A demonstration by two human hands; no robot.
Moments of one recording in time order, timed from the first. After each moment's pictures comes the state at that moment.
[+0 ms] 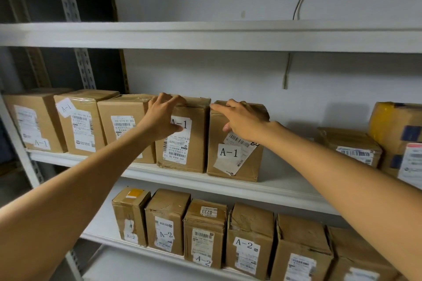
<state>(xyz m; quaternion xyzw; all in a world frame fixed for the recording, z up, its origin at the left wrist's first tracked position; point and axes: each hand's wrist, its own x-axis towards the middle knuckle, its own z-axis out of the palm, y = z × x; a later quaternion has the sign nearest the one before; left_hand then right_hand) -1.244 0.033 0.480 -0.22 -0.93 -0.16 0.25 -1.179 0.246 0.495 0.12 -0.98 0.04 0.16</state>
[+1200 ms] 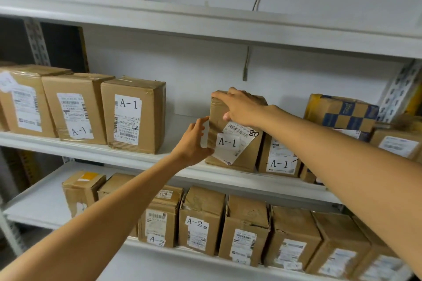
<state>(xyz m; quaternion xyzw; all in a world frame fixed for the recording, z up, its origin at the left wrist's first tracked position) -1.166 0.202 0.391 -0.31 -0.83 -0.46 0.07 -1.116 0.347 0.508 0.06 -0.99 -0.02 0.13</state>
